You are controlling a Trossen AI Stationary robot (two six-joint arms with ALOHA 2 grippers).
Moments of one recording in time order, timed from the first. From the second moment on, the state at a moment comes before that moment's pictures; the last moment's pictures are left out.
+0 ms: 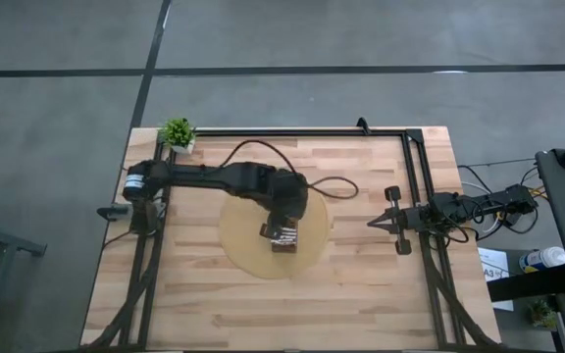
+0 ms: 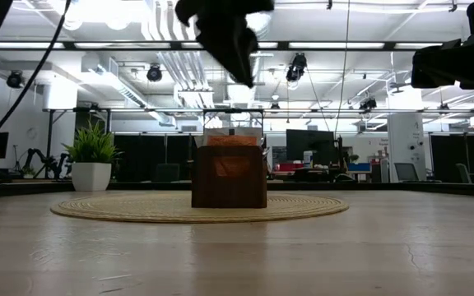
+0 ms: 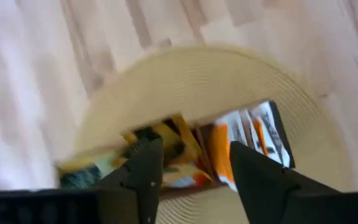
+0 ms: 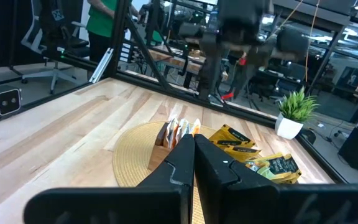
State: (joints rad) left arm -0.02 1.86 1.79 -1.00 -0.03 0.36; right arm 0.22 0.04 0.01 0.01 0.05 -0.24
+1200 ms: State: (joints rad) left arm 0.03 1.93 1.38 -0.68 -0.08 0.33; right arm 0.22 0.03 0.01 0.01 0.05 -0.24
